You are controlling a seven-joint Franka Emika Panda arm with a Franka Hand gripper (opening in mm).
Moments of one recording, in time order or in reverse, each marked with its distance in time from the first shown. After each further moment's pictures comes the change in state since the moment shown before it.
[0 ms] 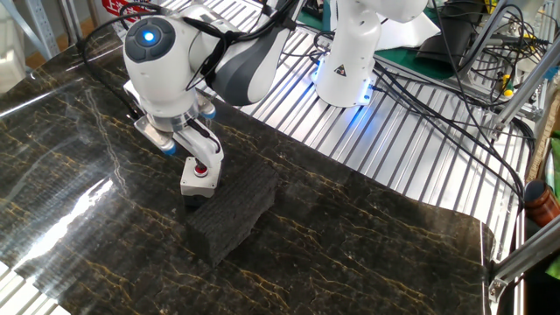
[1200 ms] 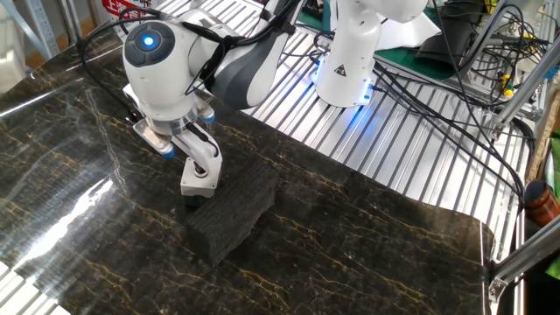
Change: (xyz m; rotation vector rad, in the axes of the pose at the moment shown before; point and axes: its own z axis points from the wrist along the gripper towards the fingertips) arm -0.005 0.001 0.004 -0.001 -0.003 0.014
